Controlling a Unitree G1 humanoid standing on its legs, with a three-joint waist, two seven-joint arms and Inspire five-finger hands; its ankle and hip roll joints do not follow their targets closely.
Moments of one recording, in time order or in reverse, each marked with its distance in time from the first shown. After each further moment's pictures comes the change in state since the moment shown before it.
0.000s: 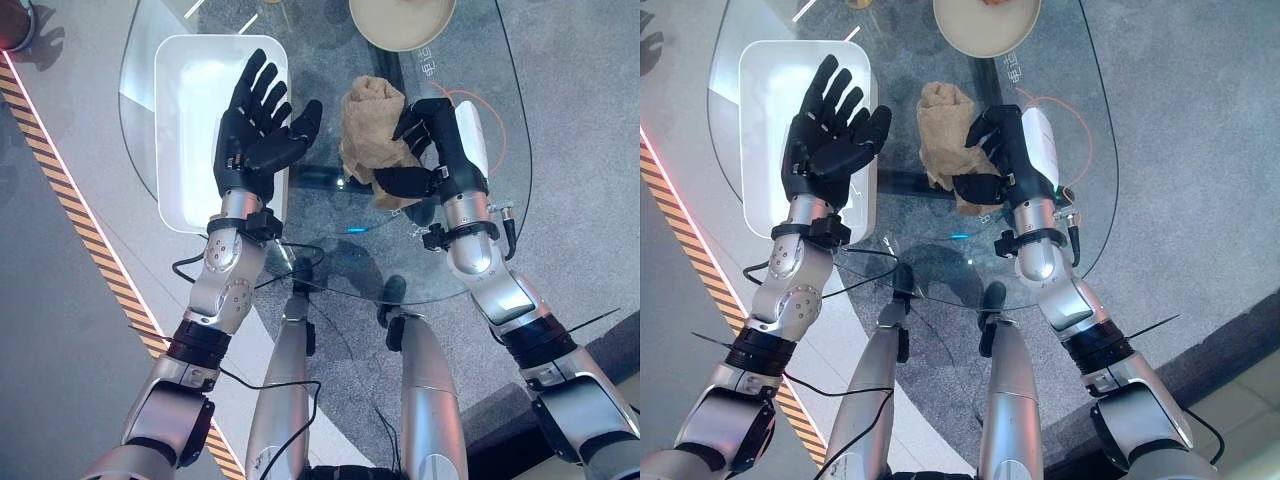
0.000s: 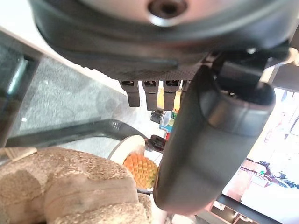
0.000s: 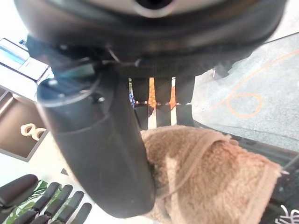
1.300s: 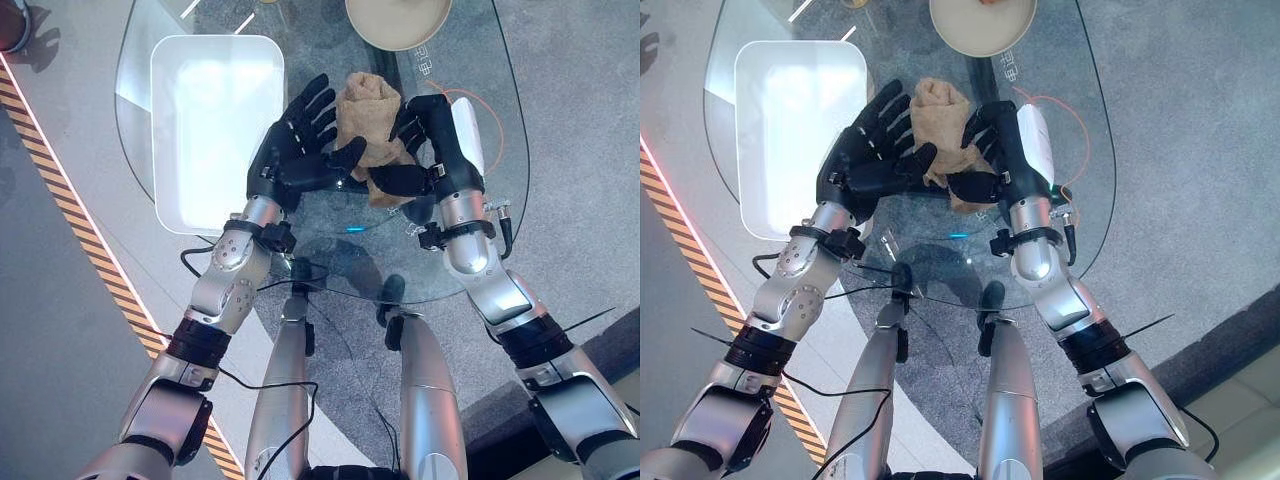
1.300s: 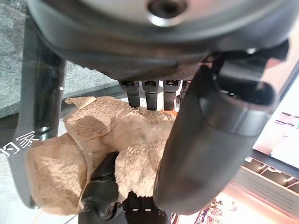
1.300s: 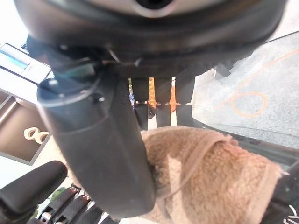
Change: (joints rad) left arm -0.013 0.034 -0.057 -0.002 0.001 0.148 -0.230; right arm -0.004 0.016 0.000 -0.016 0.000 0.000 0.004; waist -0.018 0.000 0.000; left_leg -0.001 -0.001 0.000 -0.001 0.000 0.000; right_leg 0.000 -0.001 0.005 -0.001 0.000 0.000
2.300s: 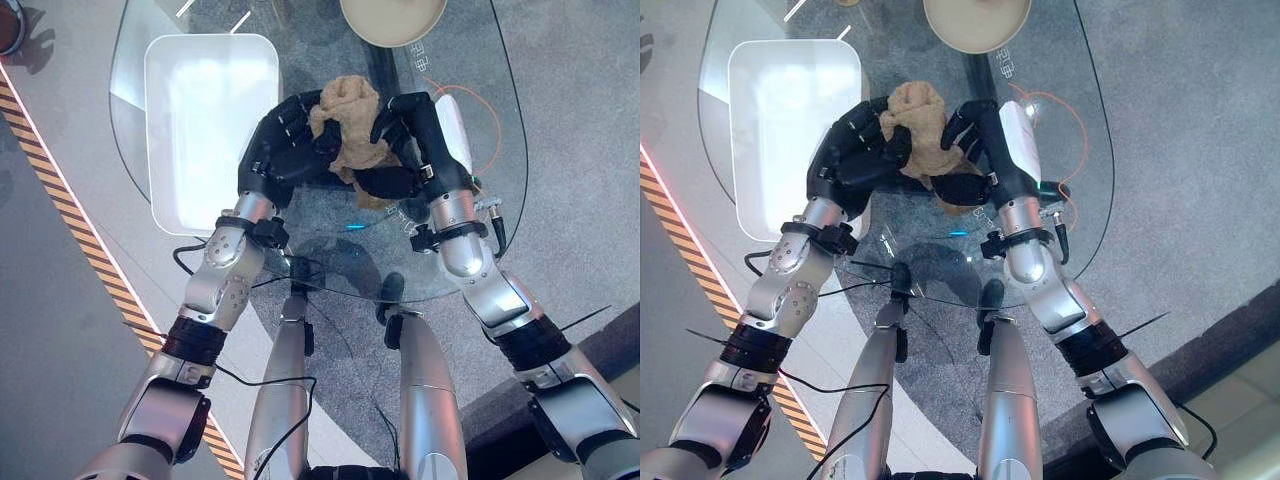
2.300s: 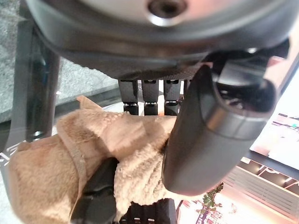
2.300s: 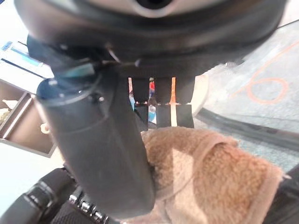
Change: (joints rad) left arm -0.005 0.021 0.040 0.006 0.007 -0.005 -0.009; right arm -0.001 0.001 0.038 -0.060 0.001 -0.010 0.029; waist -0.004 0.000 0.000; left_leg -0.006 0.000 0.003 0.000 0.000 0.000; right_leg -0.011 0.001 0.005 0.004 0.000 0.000
